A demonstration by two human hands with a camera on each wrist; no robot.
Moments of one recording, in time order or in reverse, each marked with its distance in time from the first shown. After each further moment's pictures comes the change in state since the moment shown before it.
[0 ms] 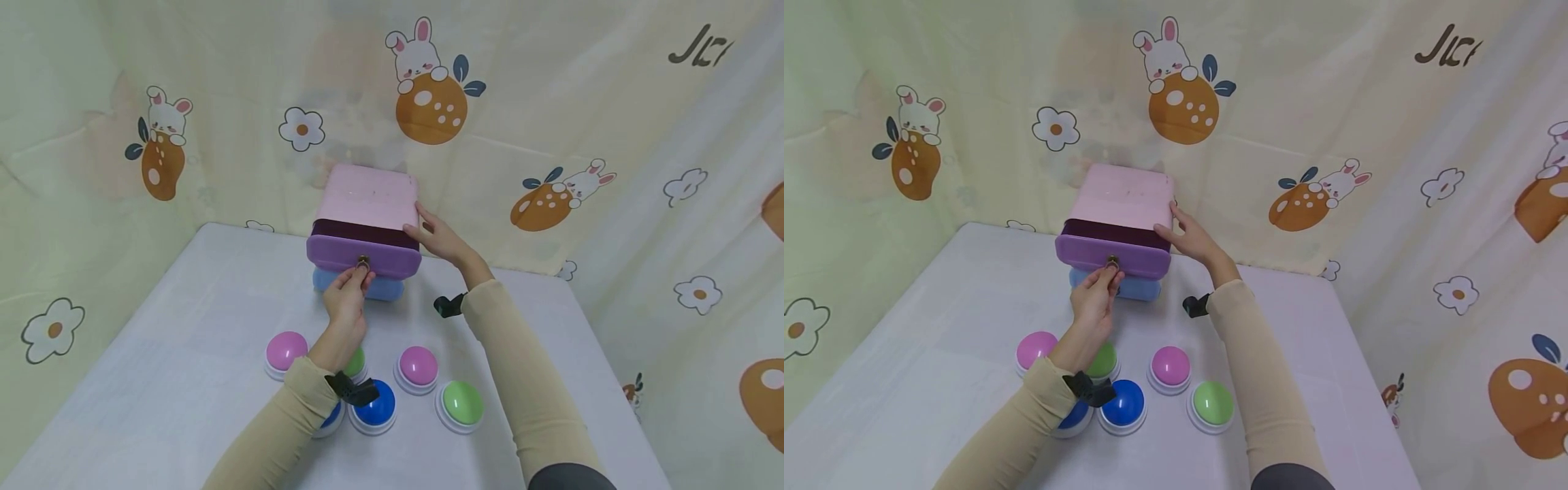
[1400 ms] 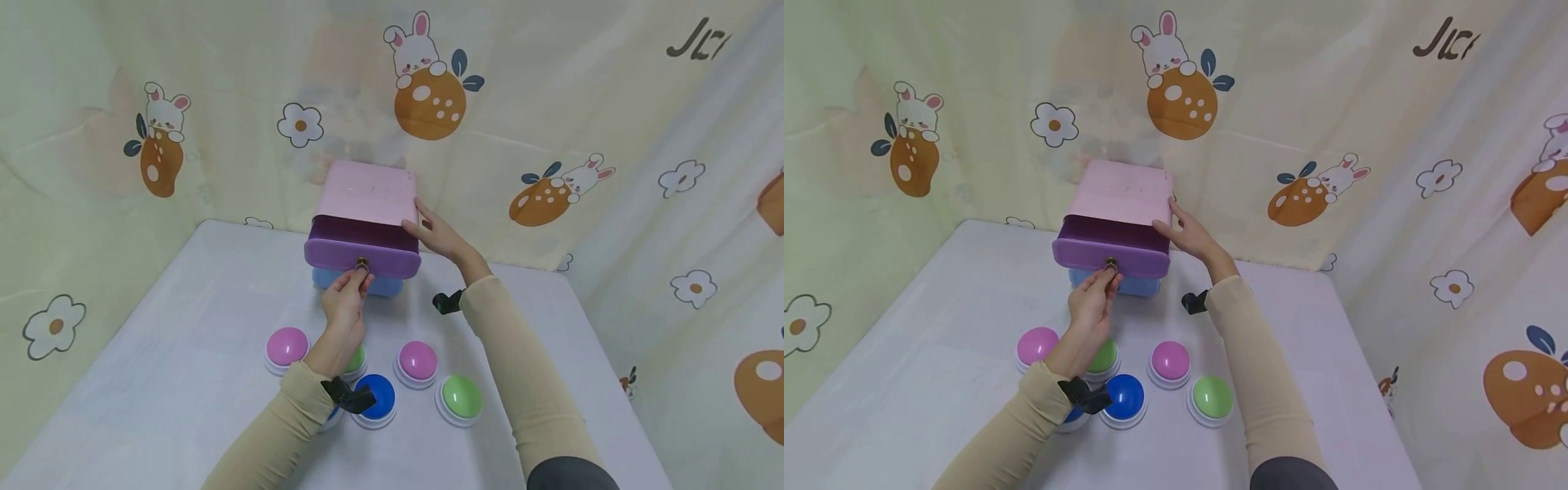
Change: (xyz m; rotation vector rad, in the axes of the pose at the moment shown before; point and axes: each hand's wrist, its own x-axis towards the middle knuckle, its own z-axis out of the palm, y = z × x) left_hand -0.014 0.002 -0.008 0.010 -0.004 -0.044; right_hand 0.020 0.030 0.005 -0.021 0.054 -0.021
